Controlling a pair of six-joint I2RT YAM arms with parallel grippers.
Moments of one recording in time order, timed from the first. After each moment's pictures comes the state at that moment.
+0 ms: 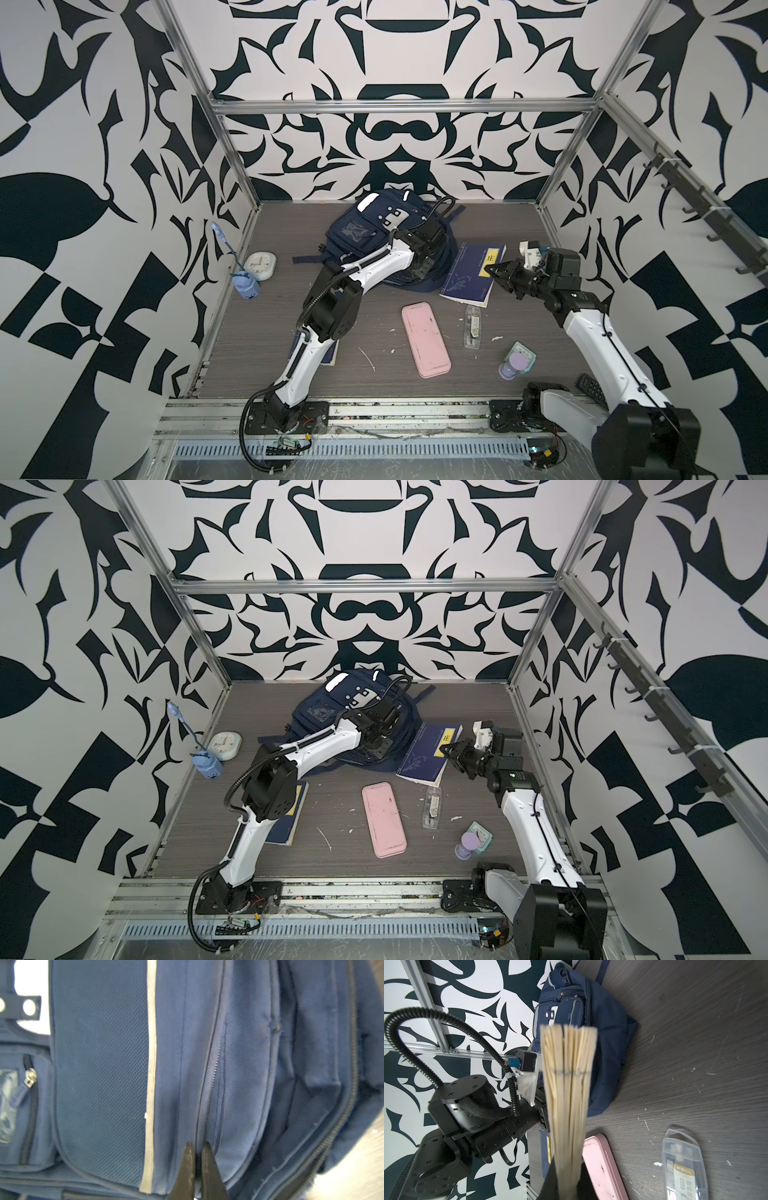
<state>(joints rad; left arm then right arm) -0.80 2.25 1.95 -0.84 -0.23 -0.06 -0.08 1.05 0.75 -0.34 -0.72 0.82</state>
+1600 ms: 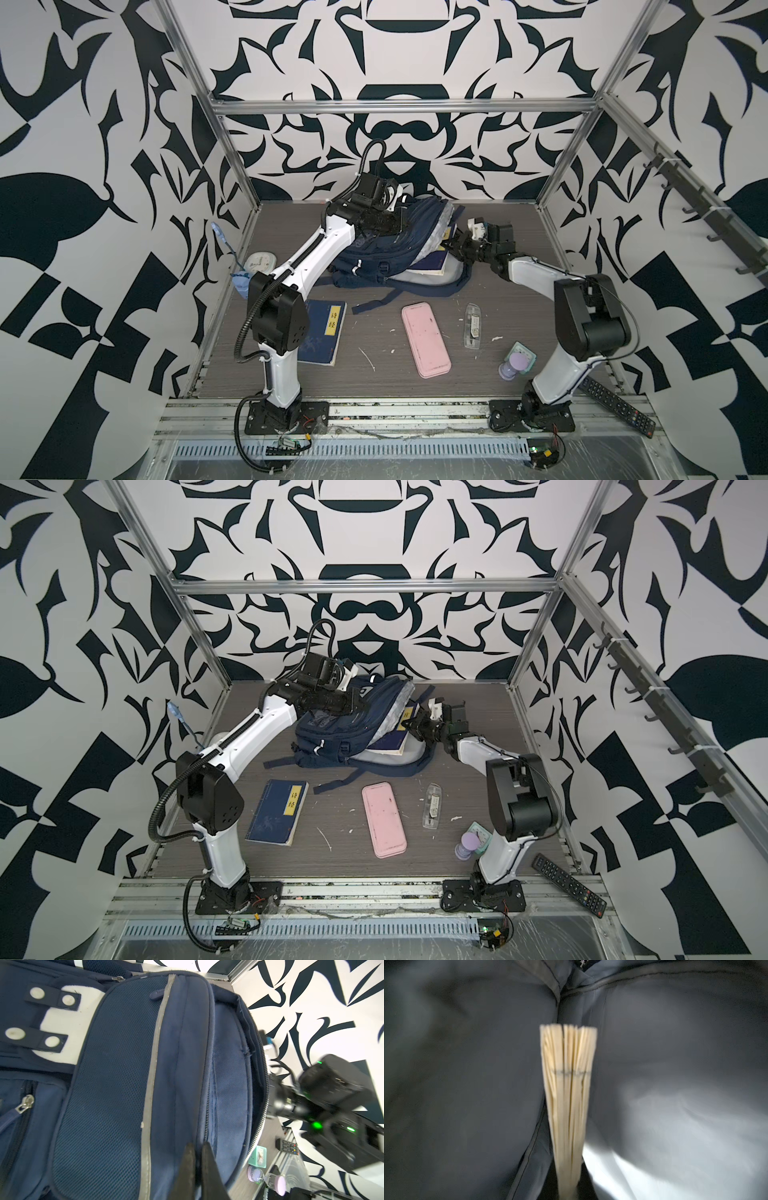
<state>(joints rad) -0.52 1.89 1.84 -0.68 0.47 -0.43 0.18 1.81 1.07 0.21 -0.68 1.02</state>
